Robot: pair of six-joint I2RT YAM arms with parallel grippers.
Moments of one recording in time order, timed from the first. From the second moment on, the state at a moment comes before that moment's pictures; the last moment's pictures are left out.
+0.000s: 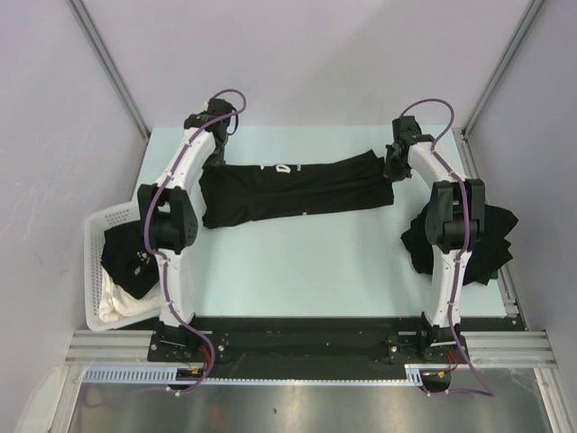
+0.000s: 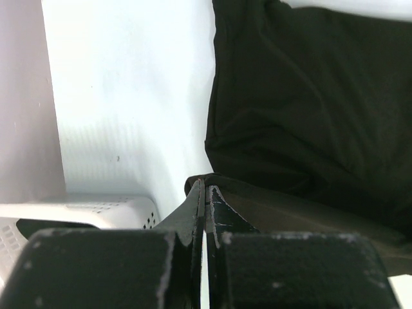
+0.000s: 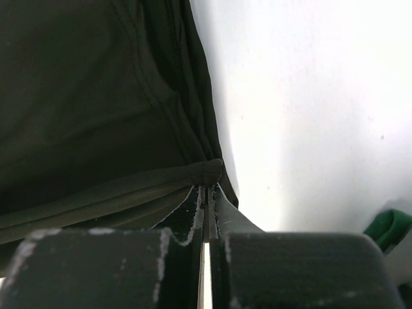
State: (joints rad) left arm -0.18 2.18 2.10 -1.04 -0.47 -0.12; right arm 0.09 2.16 1.80 -0.68 0.09 0.23
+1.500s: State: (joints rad) left arm -0.17 2.31 2.09 -0.91 -0.47 -0.09; right arm 0.09 2.31 1.95 -0.63 0.12 0.21
